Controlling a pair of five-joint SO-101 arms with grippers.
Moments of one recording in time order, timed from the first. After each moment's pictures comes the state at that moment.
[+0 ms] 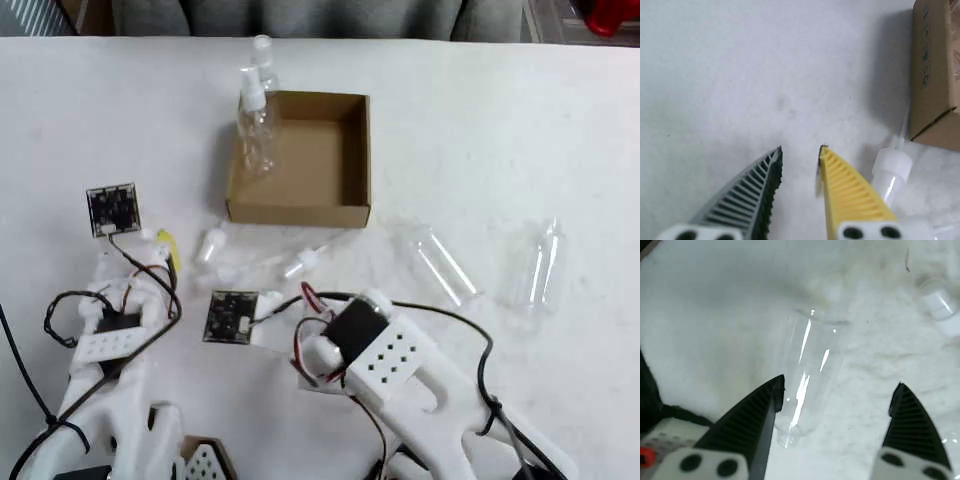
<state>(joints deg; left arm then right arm) -16.0 -34.9 81.4 2.0 2.2 -48.6 -38.2 43.5 82.5 38.4</state>
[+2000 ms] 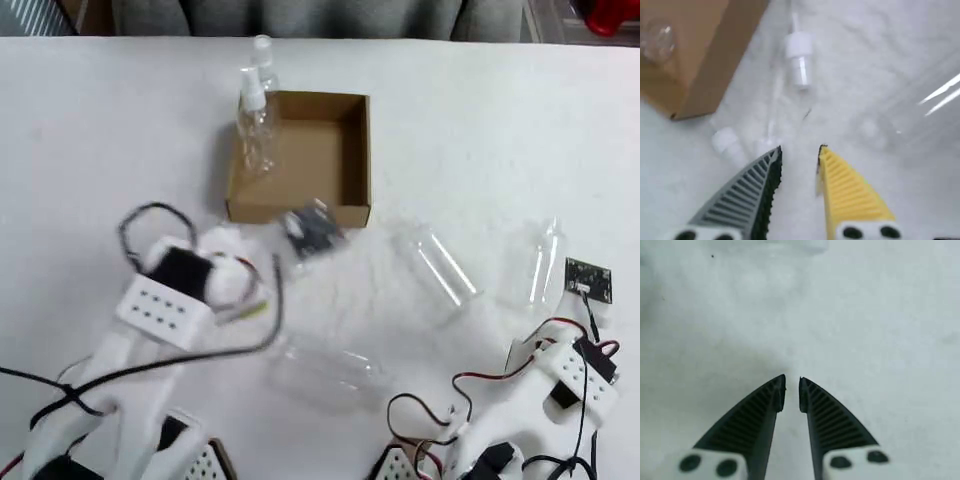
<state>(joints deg) 22.2 -35.0 43.4 71.4 -38.9 45.4 -38.4 67.2 54.5 30.5</state>
